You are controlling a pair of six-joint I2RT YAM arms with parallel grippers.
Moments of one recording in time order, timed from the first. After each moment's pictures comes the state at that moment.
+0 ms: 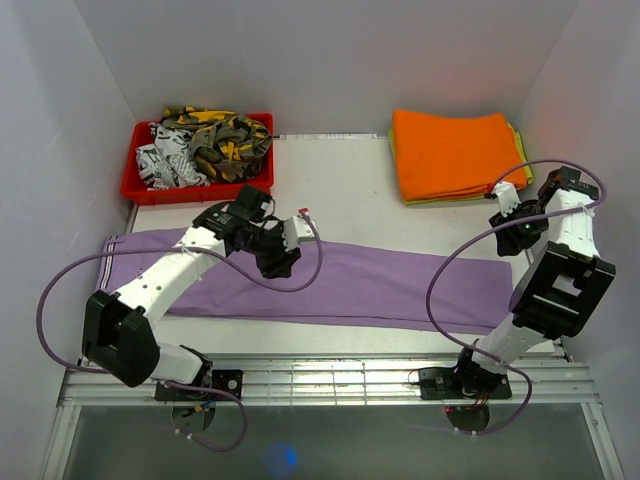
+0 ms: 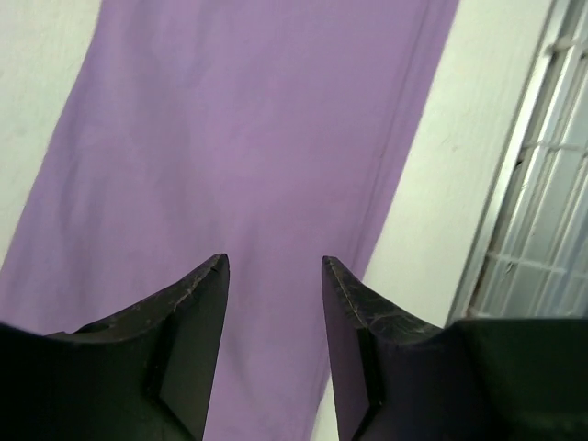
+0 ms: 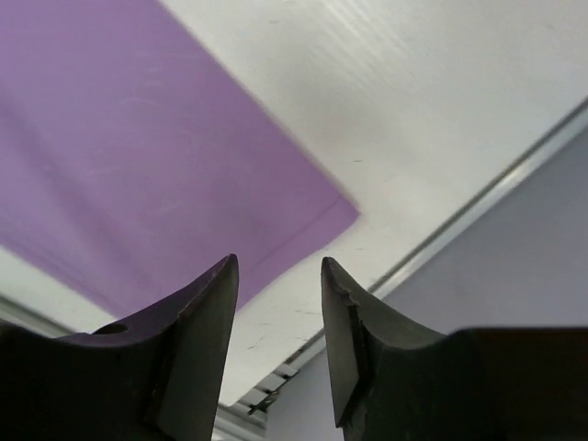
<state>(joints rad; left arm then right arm) -0.47 1.37 1.14 -0.84 0.51 0.76 -0.44 1.68 1.37 -1.08 -0.35 -1.13</state>
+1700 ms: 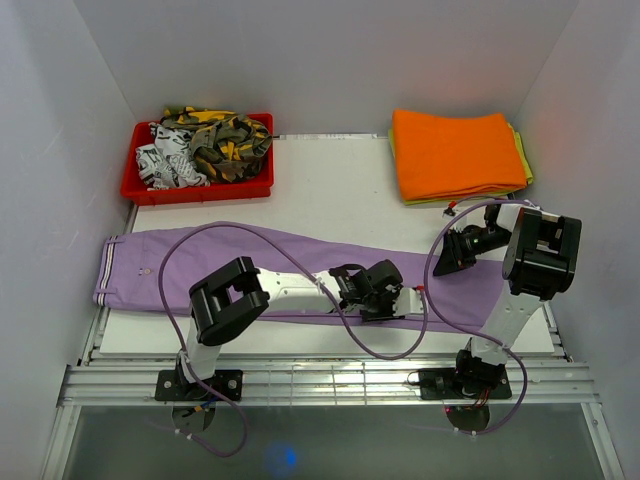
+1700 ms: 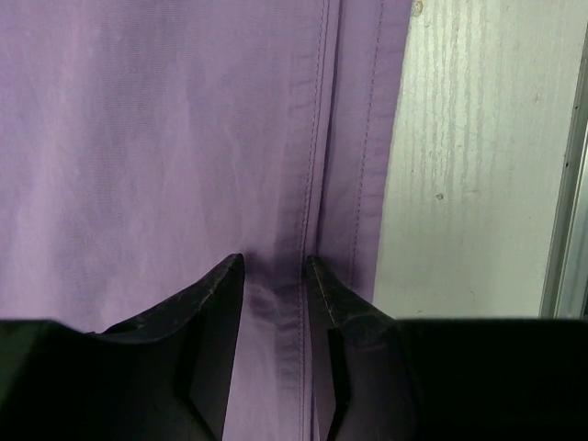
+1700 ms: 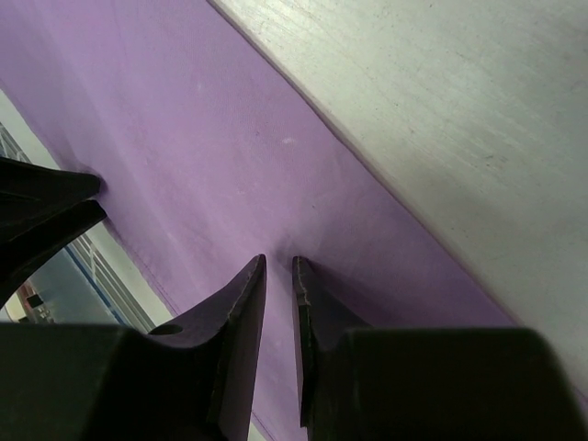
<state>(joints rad) -1.19 1.95 1.26 -0.20 0.10 0.45 -0.24 1.94 1.16 -0.95 -0.75 -0.68</state>
